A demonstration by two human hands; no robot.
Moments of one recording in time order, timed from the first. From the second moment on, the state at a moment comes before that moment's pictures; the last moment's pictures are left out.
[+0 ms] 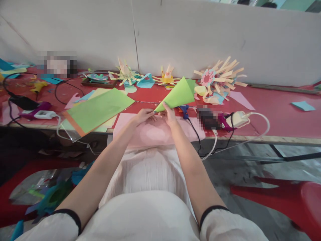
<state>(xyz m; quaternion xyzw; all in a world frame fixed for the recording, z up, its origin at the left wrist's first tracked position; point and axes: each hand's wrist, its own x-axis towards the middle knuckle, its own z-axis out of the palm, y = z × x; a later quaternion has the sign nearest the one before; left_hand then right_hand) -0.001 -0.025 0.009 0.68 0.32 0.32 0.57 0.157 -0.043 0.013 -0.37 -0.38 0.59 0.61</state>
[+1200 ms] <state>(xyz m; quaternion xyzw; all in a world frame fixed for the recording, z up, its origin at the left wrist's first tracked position) 0.003 -0.030 0.014 0.72 0.34 0.33 0.51 0.152 -0.040 0.002 -0.39 -0.42 0.58 0.58</state>
